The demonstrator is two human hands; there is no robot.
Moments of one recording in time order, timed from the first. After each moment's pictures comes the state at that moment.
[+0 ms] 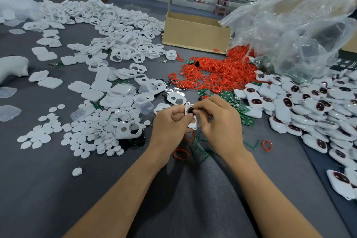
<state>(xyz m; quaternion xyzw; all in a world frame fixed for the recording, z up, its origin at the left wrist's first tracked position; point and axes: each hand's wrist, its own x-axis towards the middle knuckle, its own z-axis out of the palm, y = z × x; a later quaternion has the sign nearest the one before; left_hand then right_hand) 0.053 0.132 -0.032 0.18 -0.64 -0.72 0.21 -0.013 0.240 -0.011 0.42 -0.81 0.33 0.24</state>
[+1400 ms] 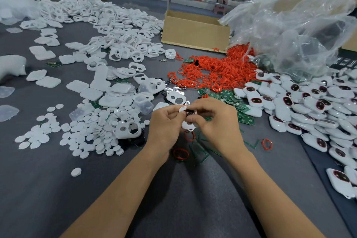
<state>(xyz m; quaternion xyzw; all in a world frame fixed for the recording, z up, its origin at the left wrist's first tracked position) 0.053 0.129 -0.030 0.22 -0.60 -0.74 0.21 -0.012 0.234 -0.009 0.37 -0.80 0.47 0.09</state>
